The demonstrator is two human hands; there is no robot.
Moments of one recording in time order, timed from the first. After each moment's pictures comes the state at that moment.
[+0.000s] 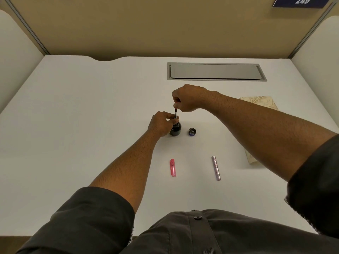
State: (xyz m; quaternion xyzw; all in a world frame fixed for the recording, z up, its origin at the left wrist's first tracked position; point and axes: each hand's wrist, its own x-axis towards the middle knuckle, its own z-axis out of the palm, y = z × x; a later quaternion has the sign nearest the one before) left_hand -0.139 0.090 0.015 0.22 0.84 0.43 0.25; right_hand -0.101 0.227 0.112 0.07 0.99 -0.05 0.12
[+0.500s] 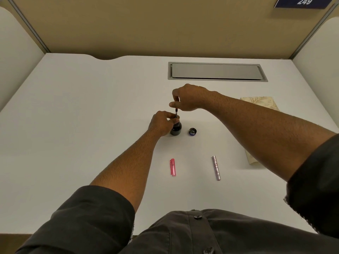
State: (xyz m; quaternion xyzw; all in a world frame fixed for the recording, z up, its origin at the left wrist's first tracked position) left_hand -0.136 0.090 0.020 0.21 0.84 0.43 0.25; right_hand -0.106 0.225 0.107 0.08 0.99 -0.05 0.12
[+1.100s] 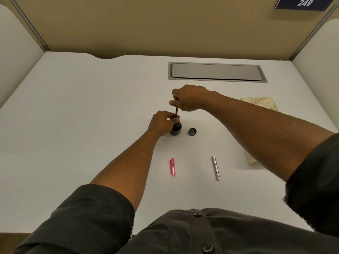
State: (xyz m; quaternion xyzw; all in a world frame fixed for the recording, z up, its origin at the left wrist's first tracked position) left_hand -0.139 0.090 0.014 0.21 0.84 0.44 0.25; right_hand -0.105 0.225 0.106 0.07 0.99 -0.02 0.12
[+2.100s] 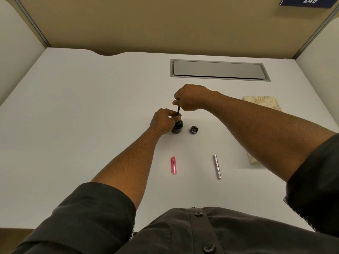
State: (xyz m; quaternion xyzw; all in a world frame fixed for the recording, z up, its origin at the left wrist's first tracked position) left_hand -0.141 0.091 0.009 0.20 0.84 0.44 0.25; right_hand -0.107 0.221 0.102 0.06 0.99 0.01 0.14
